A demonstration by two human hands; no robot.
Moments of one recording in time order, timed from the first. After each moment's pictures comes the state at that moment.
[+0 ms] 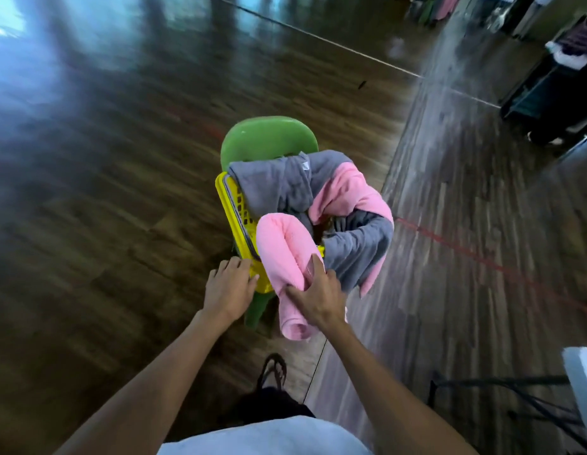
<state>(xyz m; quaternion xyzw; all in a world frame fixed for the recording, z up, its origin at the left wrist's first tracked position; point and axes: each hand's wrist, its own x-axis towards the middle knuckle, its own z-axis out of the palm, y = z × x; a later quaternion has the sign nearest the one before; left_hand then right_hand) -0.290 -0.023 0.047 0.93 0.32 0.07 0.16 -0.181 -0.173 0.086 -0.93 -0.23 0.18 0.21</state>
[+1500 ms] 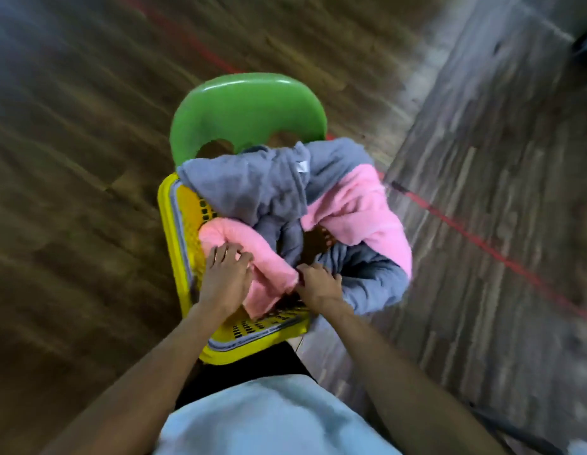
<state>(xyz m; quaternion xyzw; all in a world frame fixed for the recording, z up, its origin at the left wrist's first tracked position) -0.066 0.102 -0.040 0.94 0.29 0.02 0.18 0.083 -0.037 -0.019 -0.88 -0.33 0.32 -0.08</state>
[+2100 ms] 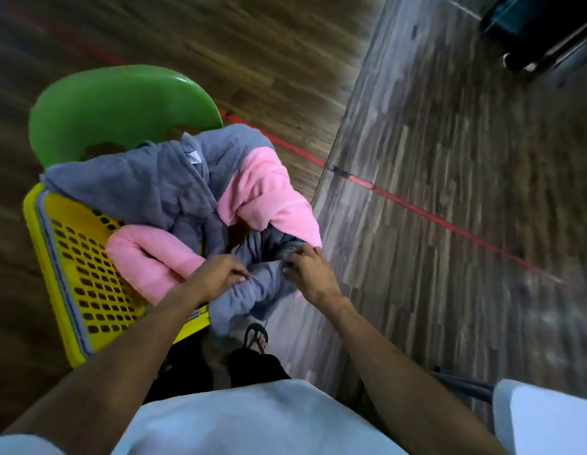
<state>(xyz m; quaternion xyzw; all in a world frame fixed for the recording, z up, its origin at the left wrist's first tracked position) 0.061 0.001 -0.044 0.90 0.10 -0.14 0.40 0.188 -0.194 0.005 -0.90 -0.36 0.23 0.06</state>
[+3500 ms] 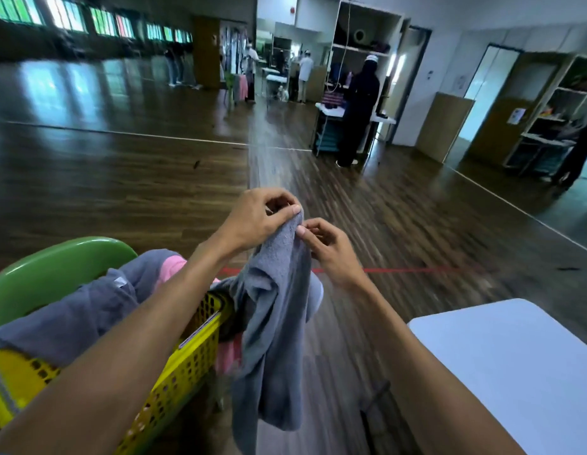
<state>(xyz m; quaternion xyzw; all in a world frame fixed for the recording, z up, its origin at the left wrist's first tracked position) 0.056 -0.215 0.338 0.84 -0.22 0.23 0.43 0.067 -0.399 0.289 -0.71 -0.23 -0.01 0.67</state>
